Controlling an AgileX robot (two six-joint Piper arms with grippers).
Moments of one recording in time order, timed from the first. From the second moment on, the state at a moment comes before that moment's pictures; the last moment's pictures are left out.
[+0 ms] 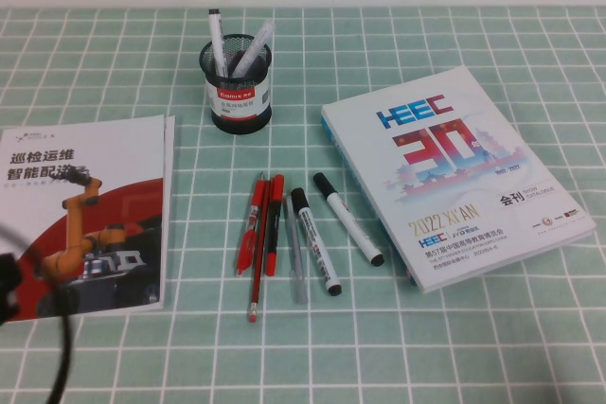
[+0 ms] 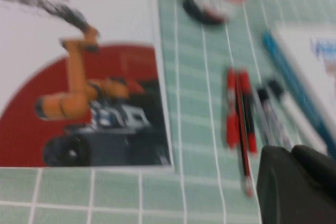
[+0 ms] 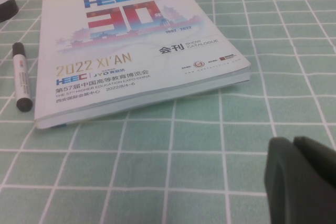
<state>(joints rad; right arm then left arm) 0.07 -0.02 0.03 0.15 0.34 -0.07 -0.08 0.54 -0.54 -0.40 0.63 0.00</state>
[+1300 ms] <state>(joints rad) 0.07 -0.02 0.03 0.15 0.34 -0.07 -0.55 1.96 -1.68 0.00 1.12 -0.15</state>
